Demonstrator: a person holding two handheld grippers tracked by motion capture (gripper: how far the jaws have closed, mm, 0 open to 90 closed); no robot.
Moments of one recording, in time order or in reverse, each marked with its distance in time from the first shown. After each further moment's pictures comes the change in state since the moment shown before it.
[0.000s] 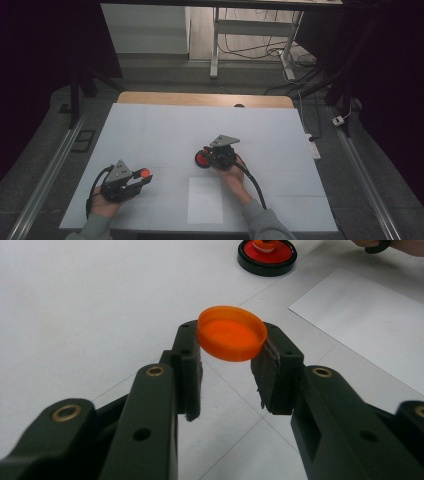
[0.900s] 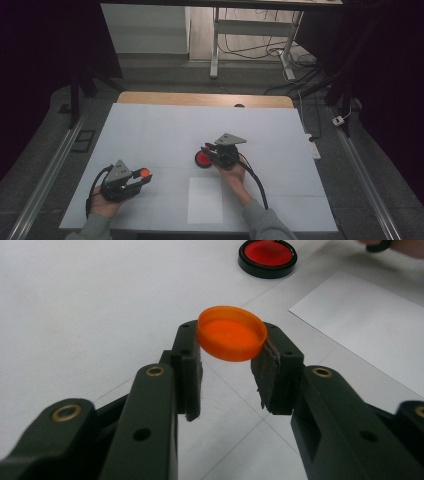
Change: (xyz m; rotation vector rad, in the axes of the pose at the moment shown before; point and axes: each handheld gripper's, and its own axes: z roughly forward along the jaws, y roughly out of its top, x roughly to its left) left arm 0.002 0.000 -0.001 -0.008 0.002 -0.006; right arm -0.004 0.005 -0.015 -0.121 -0.007 0.052
